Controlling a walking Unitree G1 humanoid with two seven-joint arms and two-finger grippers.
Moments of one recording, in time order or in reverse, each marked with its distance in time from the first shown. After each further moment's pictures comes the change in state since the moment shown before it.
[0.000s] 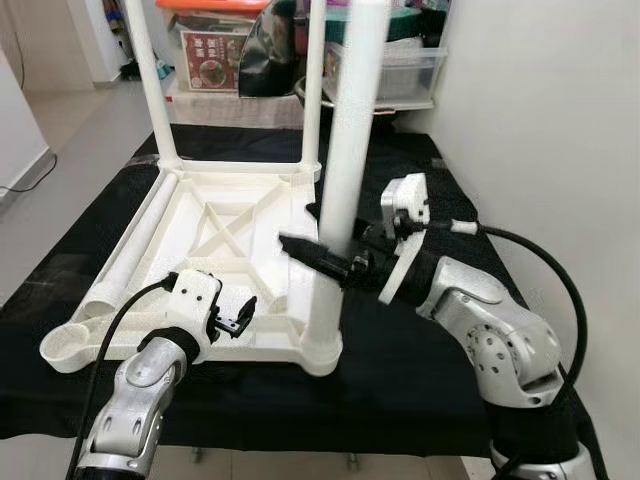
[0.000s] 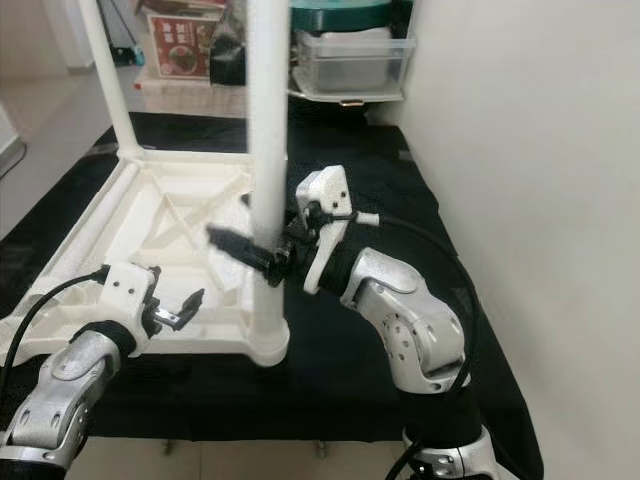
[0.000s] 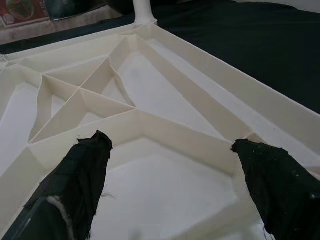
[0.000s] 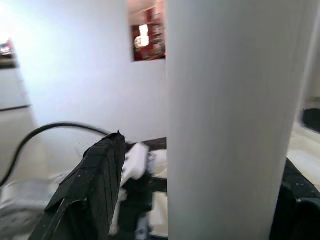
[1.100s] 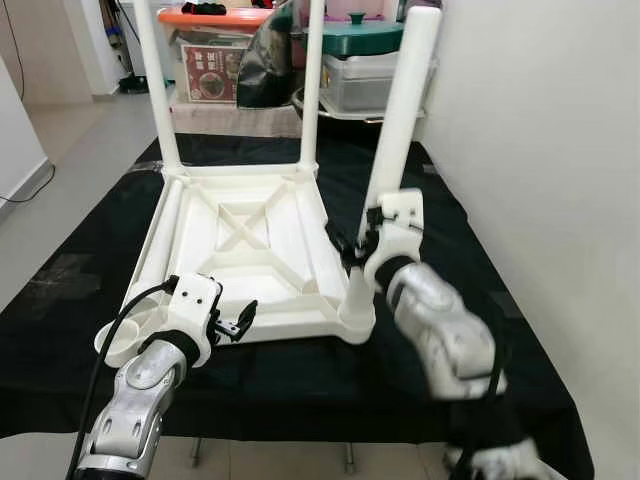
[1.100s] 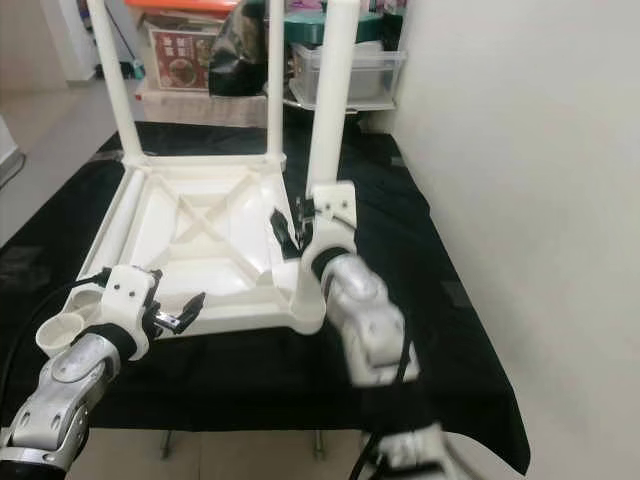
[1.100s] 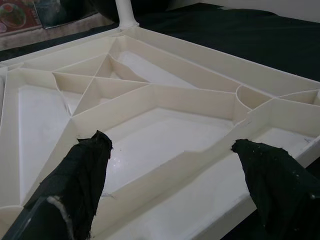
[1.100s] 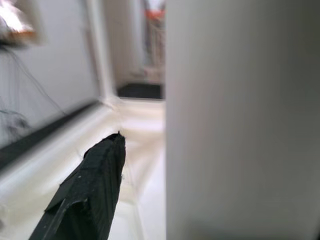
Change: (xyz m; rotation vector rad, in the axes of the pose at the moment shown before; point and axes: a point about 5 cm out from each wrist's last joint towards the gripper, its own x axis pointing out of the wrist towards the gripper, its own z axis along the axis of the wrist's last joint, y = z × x) left arm 0.000 -0.001 -0.002 -0.005 0.003 -0.014; right arm 0.001 -0.055 -0.011 -0.009 0.011 -0.748
